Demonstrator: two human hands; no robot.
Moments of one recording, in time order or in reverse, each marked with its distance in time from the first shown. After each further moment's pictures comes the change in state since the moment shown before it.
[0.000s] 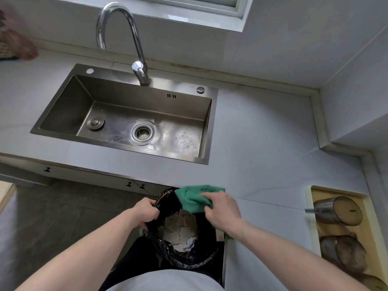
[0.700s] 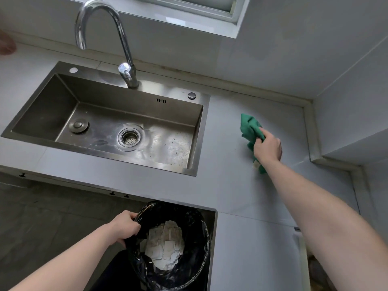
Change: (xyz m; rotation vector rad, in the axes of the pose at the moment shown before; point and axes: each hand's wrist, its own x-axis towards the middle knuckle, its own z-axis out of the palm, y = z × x) left_hand 0.007 0.008 -0.005 -0.019 -0.023 -0.025; right_hand 0.165 0.129 -0.170 0.211 0.583 0.491
